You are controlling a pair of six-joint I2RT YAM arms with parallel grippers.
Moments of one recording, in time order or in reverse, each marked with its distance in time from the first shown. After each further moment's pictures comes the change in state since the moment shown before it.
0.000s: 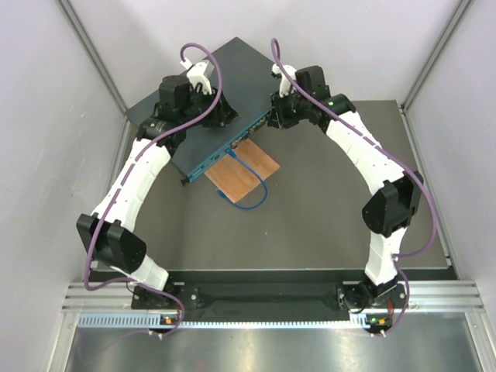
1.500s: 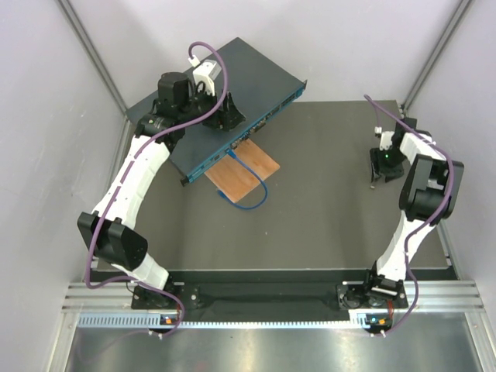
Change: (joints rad) left arm 0.014 0.022 0.053 -0.053 0.147 0.148; right arm -0.747 0.072 -0.534 -0.104 0.201 -0.394
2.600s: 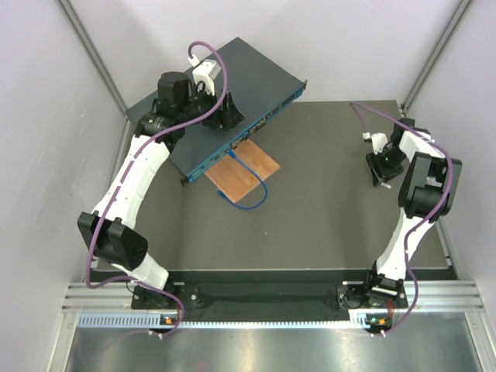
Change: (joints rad) left arm 0.000 0.002 0.004 -0.004 -0.004 -0.003; right arm 0.001 0.063 0.056 -0.083 -0.052 -0.330
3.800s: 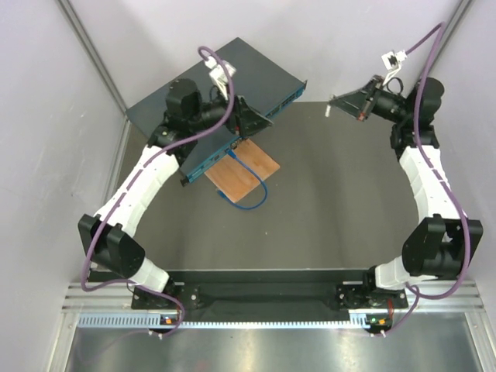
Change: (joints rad) left arm -0.074 -0.055 -0.153 0.413 0.306 -0.270; right arm 0.164 -0.582 -0.168 1.031 -0.932 1.189
